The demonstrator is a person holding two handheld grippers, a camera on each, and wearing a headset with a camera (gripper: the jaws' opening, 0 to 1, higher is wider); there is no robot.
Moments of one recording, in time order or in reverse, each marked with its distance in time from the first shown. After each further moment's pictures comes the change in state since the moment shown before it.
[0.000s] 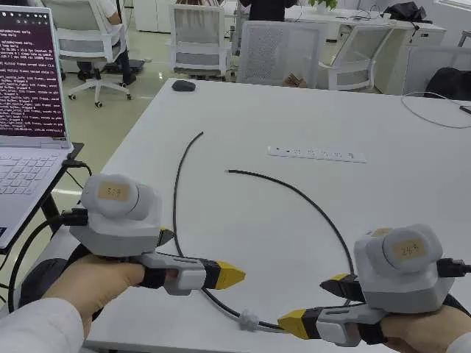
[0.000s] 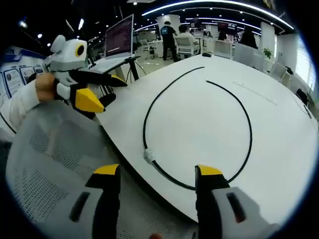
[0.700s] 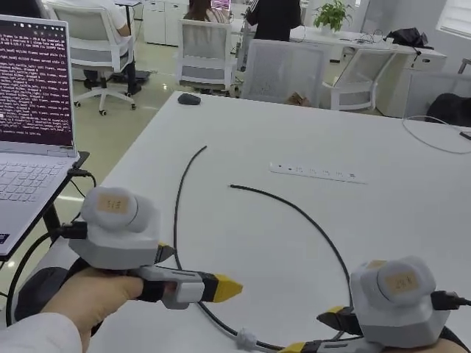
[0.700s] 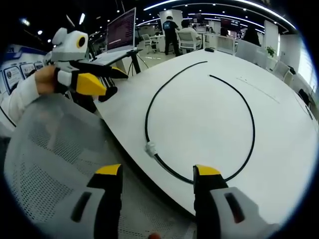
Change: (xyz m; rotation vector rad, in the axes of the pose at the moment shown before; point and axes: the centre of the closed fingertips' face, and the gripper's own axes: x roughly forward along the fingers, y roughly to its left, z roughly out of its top) left arm -0.003 0.002 0.004 -0.026 -0.025 -0.006; right arm 0.002 0.001 -0.006 -0.032 0.040 -0.004
